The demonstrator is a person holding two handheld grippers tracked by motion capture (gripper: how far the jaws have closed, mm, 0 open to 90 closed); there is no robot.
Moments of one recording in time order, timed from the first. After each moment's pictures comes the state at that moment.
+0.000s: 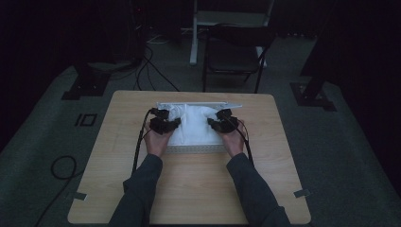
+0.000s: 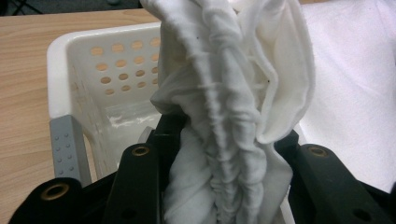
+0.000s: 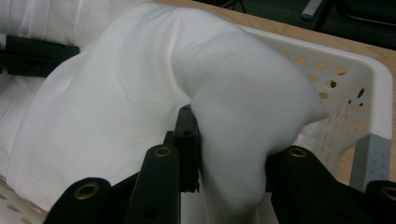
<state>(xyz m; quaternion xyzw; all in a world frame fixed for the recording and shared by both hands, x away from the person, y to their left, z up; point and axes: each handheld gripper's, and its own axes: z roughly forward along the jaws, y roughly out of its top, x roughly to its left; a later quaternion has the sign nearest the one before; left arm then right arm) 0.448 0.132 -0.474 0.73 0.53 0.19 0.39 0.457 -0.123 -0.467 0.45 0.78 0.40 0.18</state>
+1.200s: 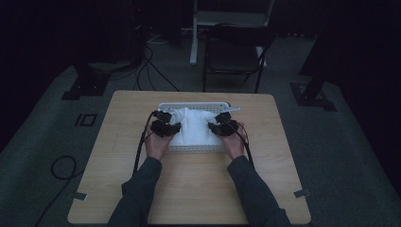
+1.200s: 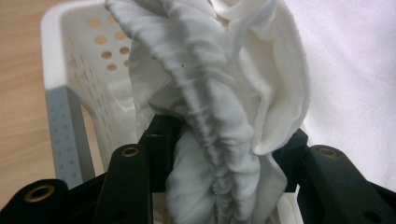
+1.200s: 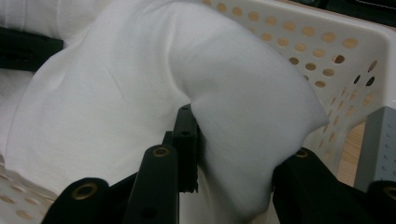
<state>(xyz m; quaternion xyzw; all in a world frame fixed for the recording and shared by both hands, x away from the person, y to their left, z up) 0.442 0.126 -0.479 0.75 0.53 0.19 0.34 0.454 -0.123 -0.479 0.45 0.79 0.38 0.18</state>
